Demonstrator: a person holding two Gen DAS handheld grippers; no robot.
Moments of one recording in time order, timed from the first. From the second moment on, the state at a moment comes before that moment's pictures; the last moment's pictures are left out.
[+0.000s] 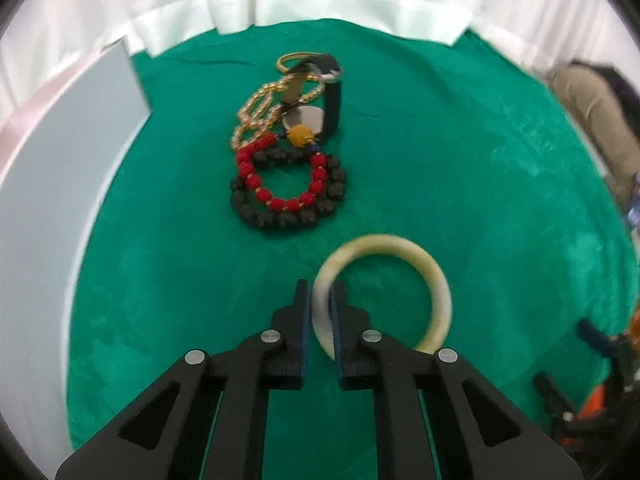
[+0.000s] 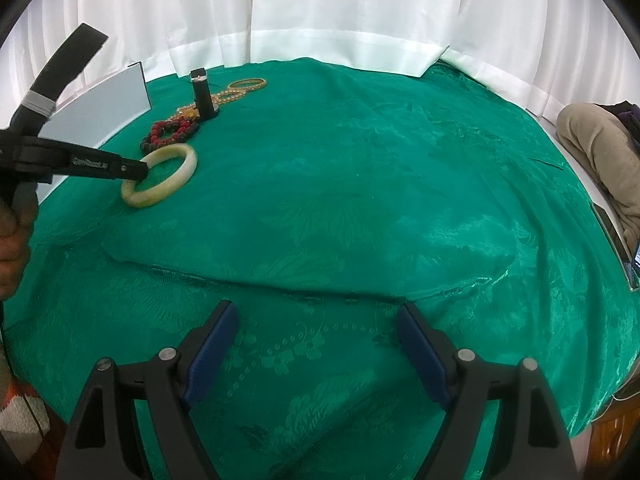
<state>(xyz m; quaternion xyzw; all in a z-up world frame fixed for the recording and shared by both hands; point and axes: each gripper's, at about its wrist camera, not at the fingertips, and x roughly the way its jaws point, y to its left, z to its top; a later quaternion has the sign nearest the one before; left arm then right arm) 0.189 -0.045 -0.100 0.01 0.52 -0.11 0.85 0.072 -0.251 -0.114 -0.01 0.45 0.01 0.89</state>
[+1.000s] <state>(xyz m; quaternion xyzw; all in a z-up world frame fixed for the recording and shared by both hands) 0.127 0.080 -0.099 -0.14 0.50 -0.06 0.85 0.344 -0.137 -0.110 0.15 0.57 0.15 0.79</state>
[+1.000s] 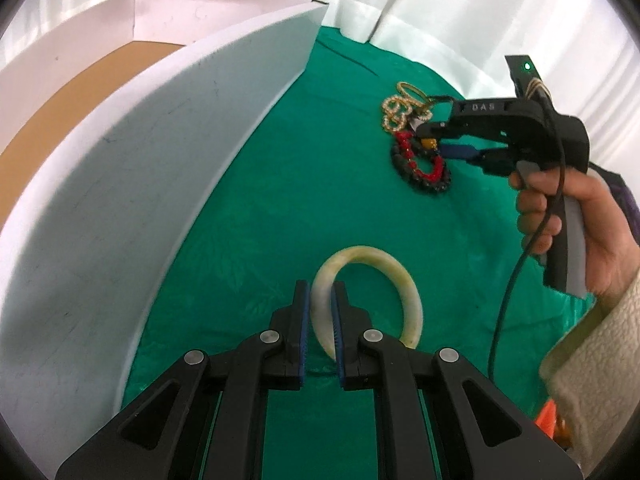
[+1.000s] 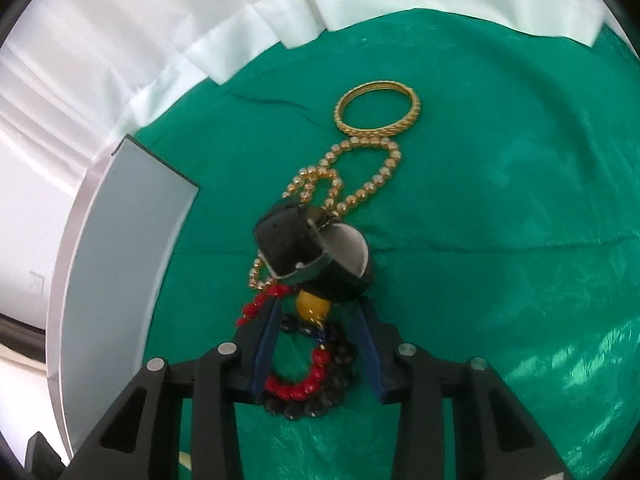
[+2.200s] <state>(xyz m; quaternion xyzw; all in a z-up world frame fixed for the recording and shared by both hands) 0.118 0.059 -0.109 -0.05 0.52 0.00 0.85 0.193 -0.106 0.065 0.10 0.41 0.34 0.84</state>
